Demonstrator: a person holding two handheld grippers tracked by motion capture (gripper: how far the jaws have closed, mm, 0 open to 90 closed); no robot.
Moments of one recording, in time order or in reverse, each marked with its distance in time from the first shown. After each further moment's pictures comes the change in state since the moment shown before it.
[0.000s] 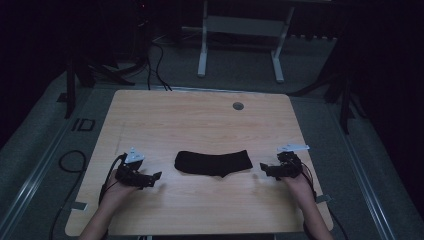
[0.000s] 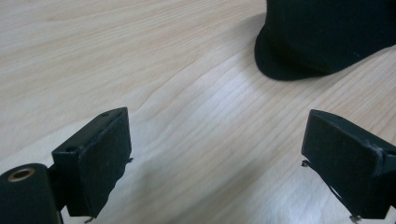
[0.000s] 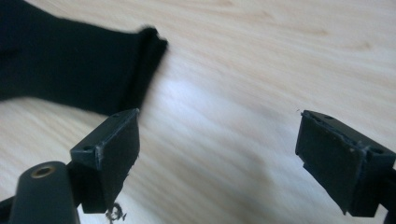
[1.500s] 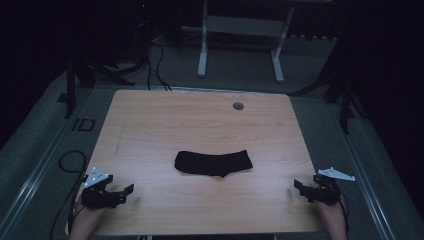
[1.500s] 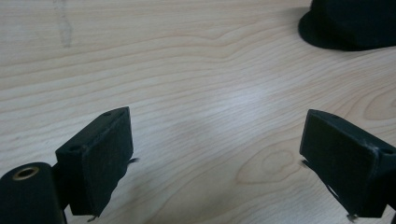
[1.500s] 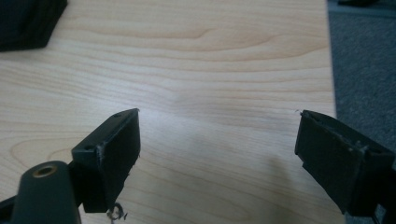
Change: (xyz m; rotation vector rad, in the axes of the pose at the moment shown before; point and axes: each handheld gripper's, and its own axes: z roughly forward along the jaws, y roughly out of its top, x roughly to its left) left arm 0.020 -0.069 -0.062 -0.120 0.106 -0.163; right arm -0.044 -0.091 -0.068 -0.095 -0.153 0.216
